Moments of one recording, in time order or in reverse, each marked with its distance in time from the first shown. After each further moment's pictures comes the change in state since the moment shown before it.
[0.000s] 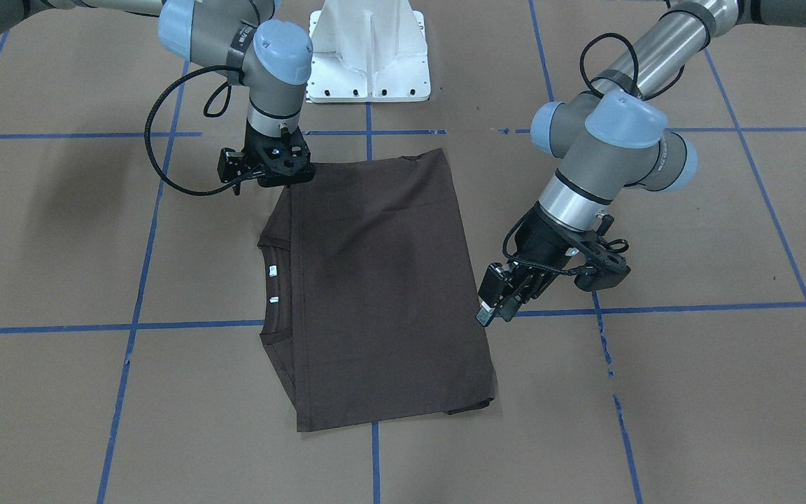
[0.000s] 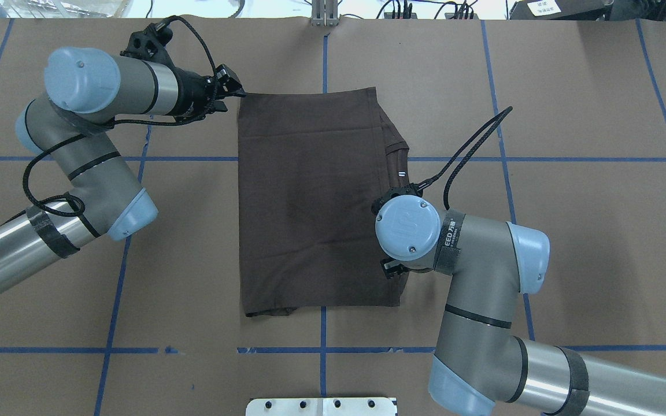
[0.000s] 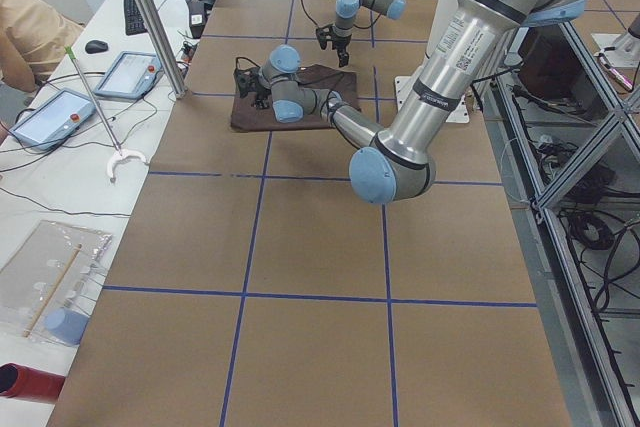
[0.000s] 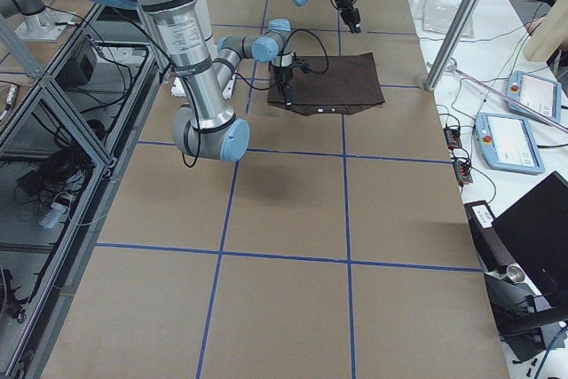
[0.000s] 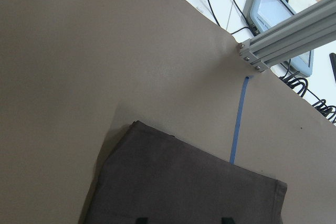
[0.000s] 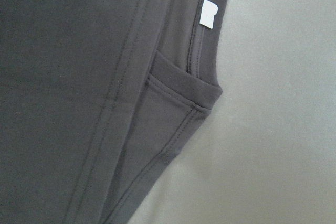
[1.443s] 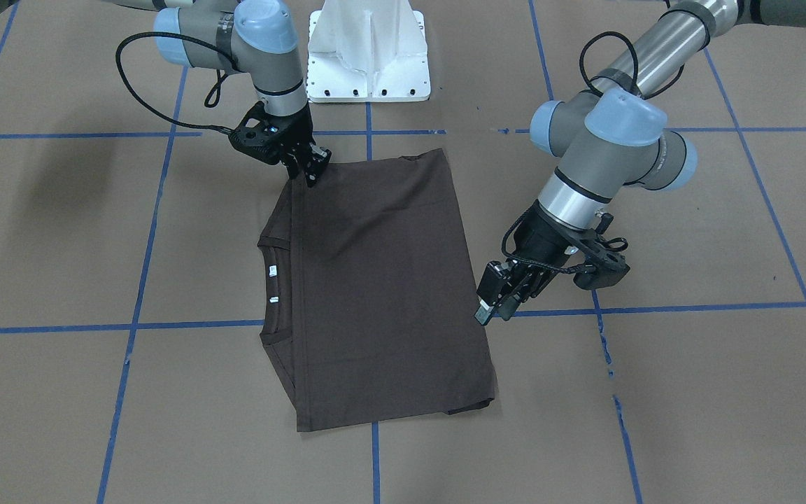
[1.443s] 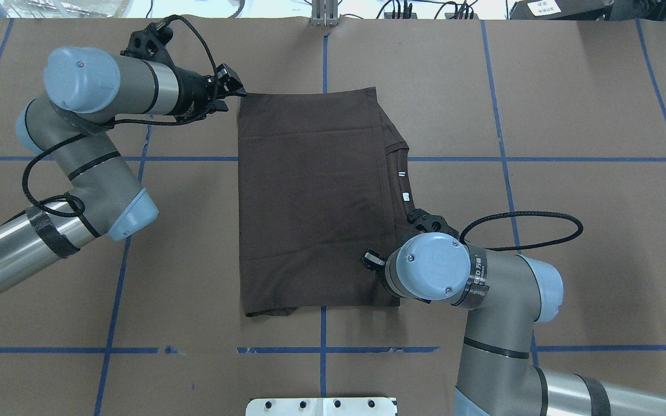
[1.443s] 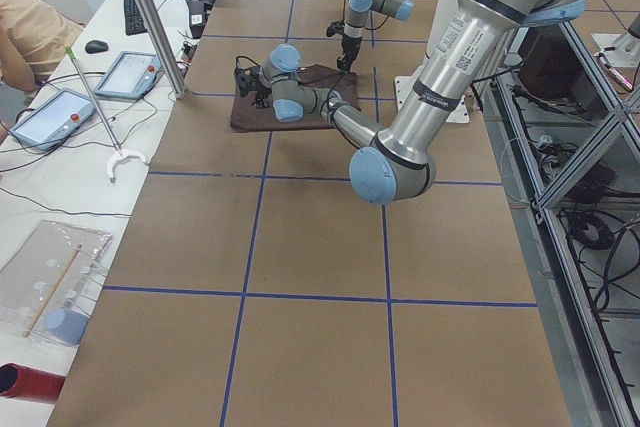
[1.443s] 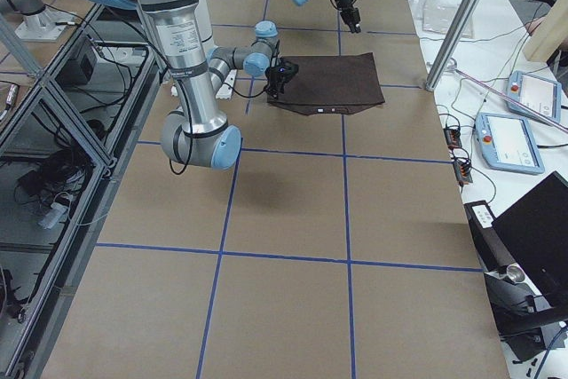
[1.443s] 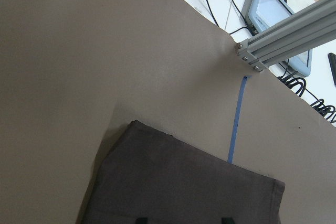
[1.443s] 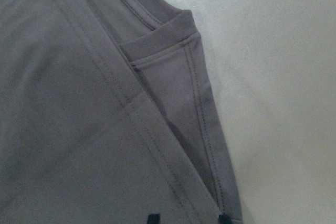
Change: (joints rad) left arm 0.001 -0.001 -0.005 0.000 0.000 -0.001; right arm -0.067 -0.104 0.020 0.398 0.000 1.019
